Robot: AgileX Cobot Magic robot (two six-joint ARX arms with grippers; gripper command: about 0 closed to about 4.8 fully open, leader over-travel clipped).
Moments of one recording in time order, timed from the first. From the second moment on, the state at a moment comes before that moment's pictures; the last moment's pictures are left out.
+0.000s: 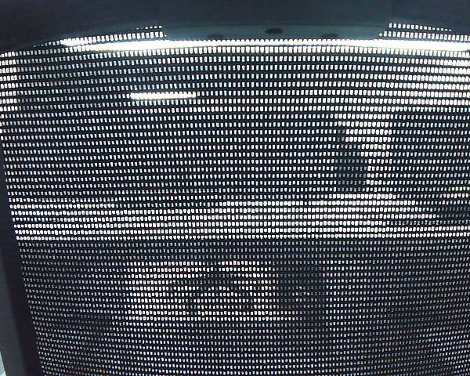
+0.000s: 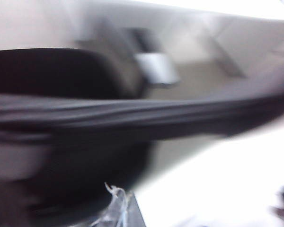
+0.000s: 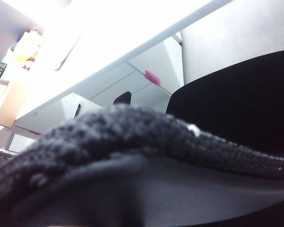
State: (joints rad) left arm -0.77 0.41 0.66 -0.74 0.00 -0.53; right arm 0.06 0.28 0.42 -0.53 -0.51 0.63
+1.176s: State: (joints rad) left arm -0.77 0.60 0.56 -0.44 -0.17 -0.48; right arm 0.06 0.29 0.42 -0.51 -0.48 0.61
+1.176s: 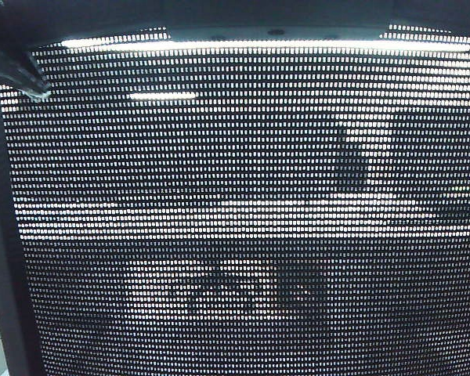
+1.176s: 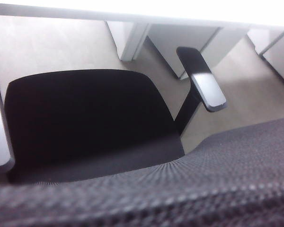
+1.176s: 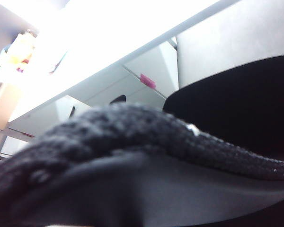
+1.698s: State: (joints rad) left arm -0.77 0.63 0.56 -0.40 -0.28 -0.42; right arm 0.07 0.46 0.42 -0.36 -0.54 0.61
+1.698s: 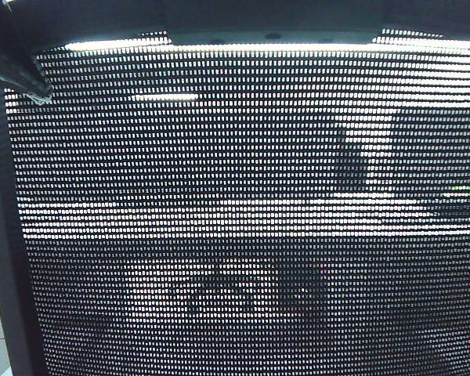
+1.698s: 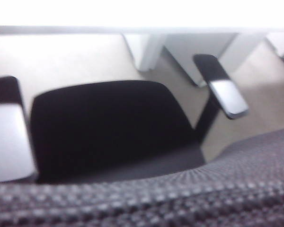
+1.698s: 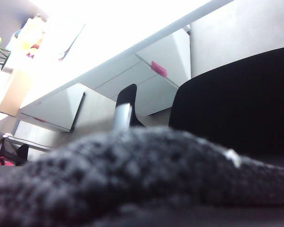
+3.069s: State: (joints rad) left arm -0.55 0.89 0.56 -0.04 -0.22 -0.30; right arm 0.07 0.82 0.42 0.11 -0.54 0.60
